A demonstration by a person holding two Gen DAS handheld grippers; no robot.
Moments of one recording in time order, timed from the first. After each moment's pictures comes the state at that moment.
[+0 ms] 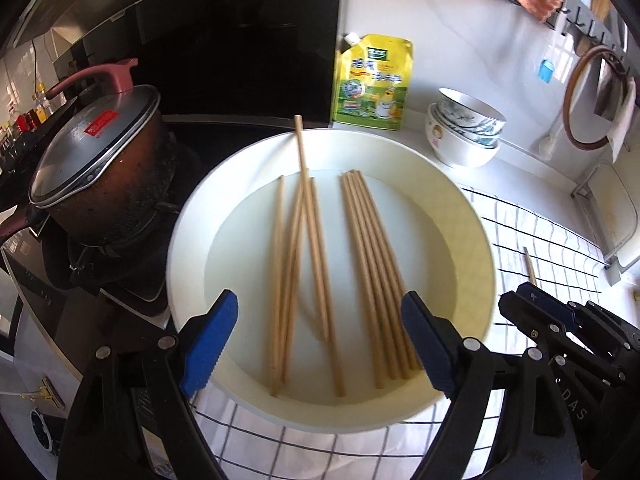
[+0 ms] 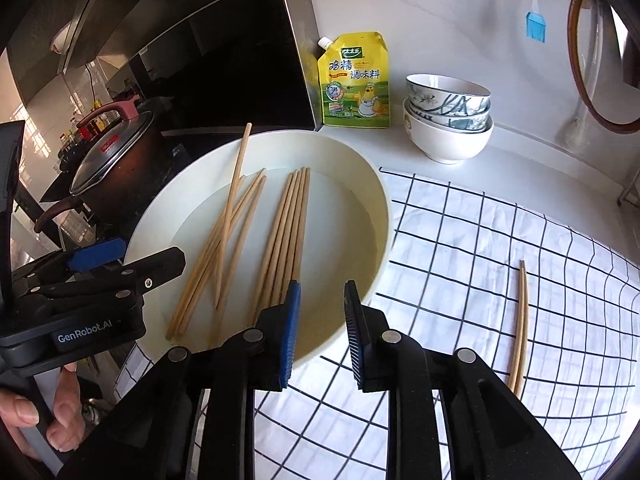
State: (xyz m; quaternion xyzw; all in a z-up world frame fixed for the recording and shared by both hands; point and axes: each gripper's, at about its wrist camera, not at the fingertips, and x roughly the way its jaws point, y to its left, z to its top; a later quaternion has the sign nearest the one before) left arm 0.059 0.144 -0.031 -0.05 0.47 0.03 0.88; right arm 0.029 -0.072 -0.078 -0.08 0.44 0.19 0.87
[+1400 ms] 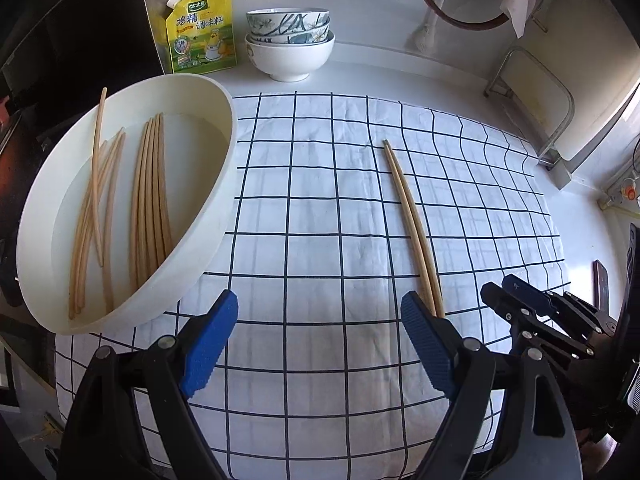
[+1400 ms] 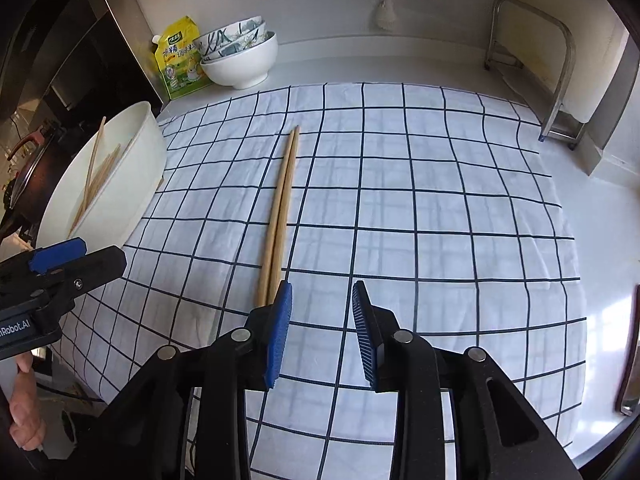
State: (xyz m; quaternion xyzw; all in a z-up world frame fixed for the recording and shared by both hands) left arm 0.021 -0.042 -0.073 0.00 0.53 -0.08 0.84; right arm -0.011 -0.280 -0.129 -0.02 0.49 0.06 0.87
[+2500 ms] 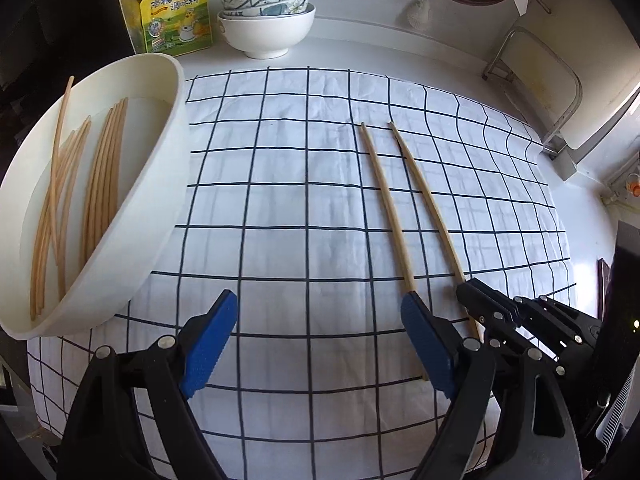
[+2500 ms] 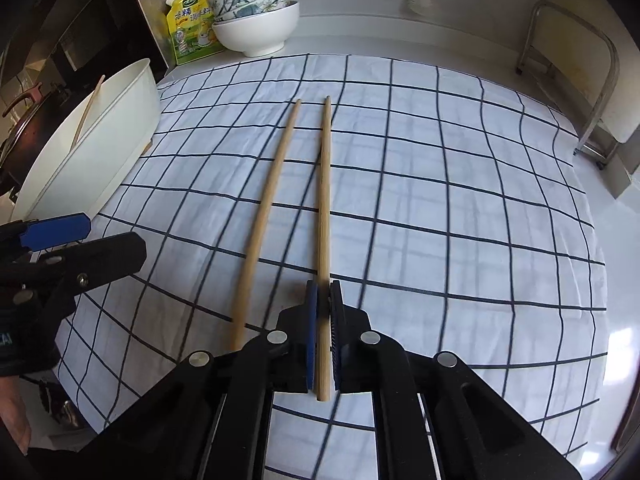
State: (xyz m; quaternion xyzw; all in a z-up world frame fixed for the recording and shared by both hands) left arm 0.039 -0.076 -0.102 0.00 0.55 -0.09 0.83; right arm -0.001 -0.282 -0.154 -0.06 0.50 0.07 0.86
